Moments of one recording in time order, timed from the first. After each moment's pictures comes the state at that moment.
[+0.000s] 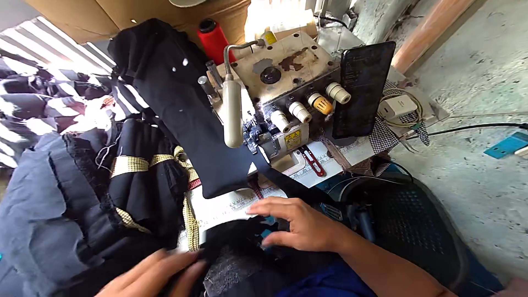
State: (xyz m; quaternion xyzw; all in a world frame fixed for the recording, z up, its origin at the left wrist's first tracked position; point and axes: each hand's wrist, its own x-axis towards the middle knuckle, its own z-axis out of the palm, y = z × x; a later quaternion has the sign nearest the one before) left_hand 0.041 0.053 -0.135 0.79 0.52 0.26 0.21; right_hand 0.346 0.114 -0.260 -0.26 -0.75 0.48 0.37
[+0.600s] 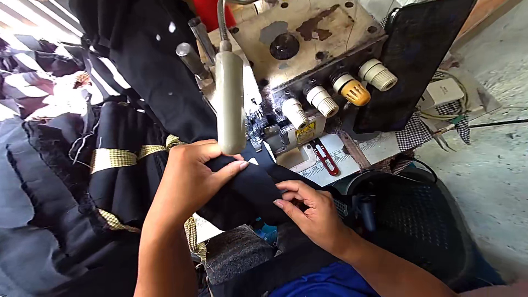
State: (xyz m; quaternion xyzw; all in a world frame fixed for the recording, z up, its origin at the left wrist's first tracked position) left_hand 0.112 0.223 -0.186 0.83 0.46 0.25 0.22; right_hand 0.344 0.113 -0.282 -0.46 -0.62 0.41 0.49
